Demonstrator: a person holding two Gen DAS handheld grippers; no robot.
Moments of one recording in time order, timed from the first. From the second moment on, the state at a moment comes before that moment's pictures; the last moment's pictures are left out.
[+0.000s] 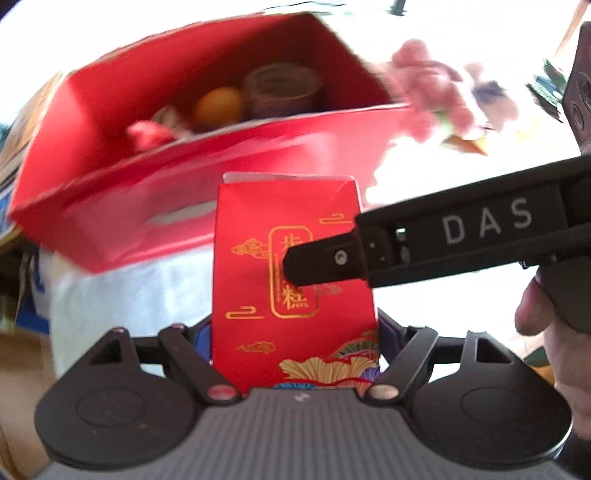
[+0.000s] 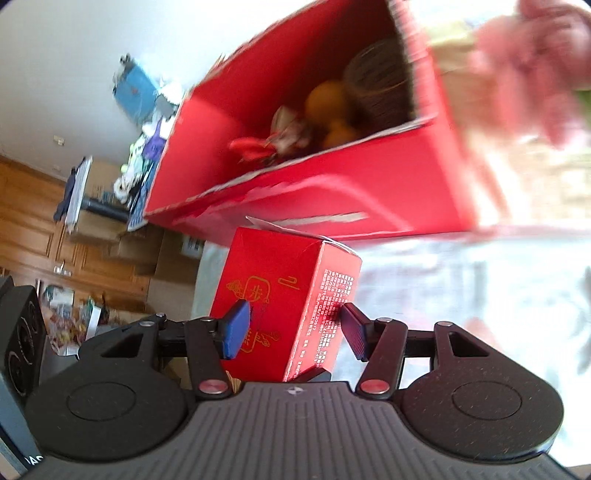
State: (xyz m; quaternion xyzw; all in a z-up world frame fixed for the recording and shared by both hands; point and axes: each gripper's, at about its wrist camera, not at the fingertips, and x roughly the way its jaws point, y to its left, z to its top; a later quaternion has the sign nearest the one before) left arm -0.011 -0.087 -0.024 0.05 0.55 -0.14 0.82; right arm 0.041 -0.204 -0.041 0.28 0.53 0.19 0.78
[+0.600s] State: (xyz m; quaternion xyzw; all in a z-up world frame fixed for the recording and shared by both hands) left arm -0.007 -0.218 0.045 0.13 0.43 -0.26 0.85; right arm -0.022 -0.305 0.021 0.31 0.39 0.09 0.86
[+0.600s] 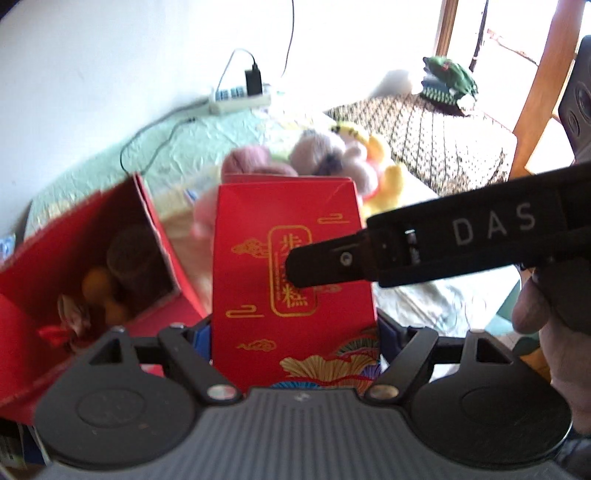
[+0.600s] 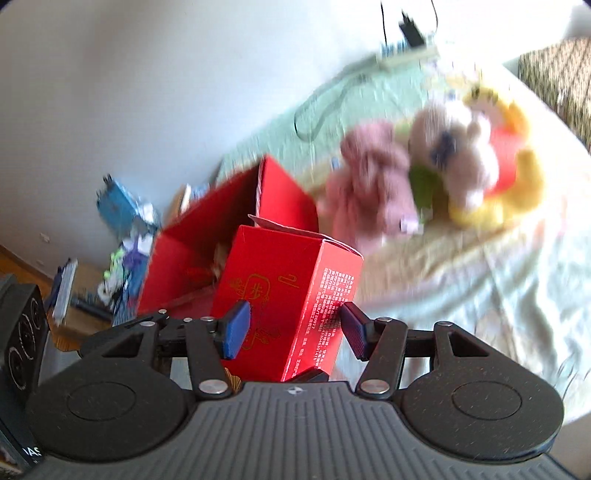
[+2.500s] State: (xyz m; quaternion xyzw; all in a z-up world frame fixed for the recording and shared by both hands) left arm 0.124 0.026 -0.011 0.12 0.48 -0.08 0.86; right arm 0.219 -0.119 -0.064 0.35 0.51 0.18 0.76
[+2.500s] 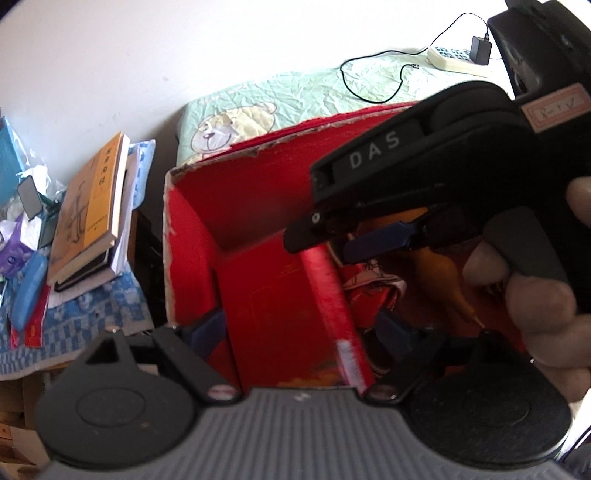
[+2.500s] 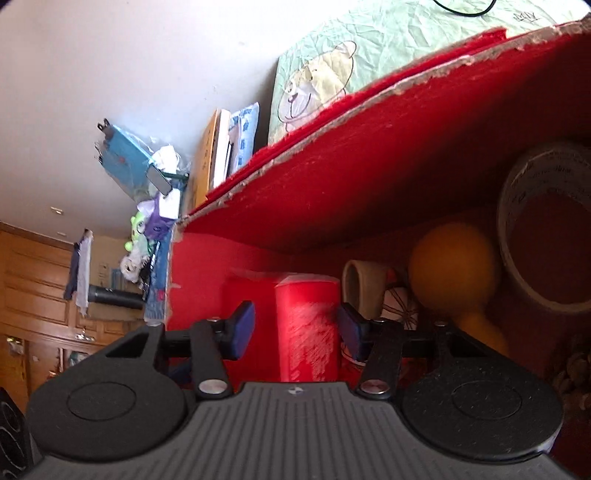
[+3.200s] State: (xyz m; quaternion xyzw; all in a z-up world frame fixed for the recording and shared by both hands) left arm 0.139 0.007 -0.024 0.12 0.50 -0.06 0.86; right arm 0.220 -0.121 -0.067 0.36 0.50 0.16 0.77
